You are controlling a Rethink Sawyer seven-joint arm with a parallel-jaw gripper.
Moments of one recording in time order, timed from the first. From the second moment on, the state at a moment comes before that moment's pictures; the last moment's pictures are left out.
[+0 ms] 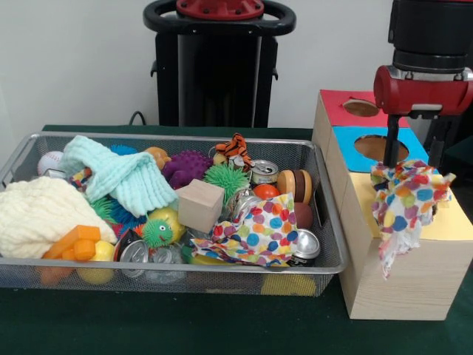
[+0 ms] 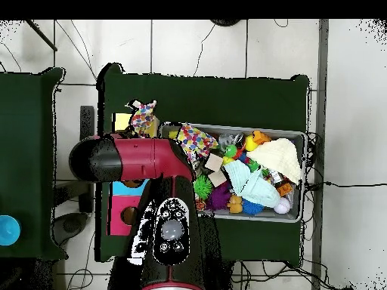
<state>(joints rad) 0.08 -0.65 -0.05 1.50 0.05 0.51 1.75</state>
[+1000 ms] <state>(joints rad) 0.10 -0.69 -0.05 1.50 0.04 0.60 1.75</state>
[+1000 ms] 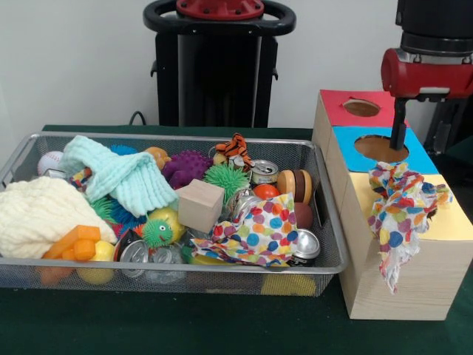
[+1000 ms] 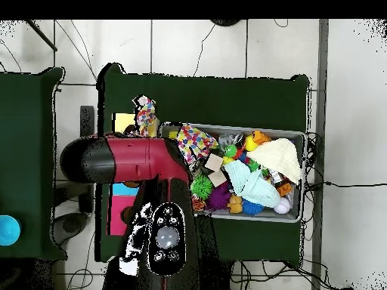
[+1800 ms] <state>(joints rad) 0.11 -0.75 -0.05 1.47 0.05 0.69 1.75</state>
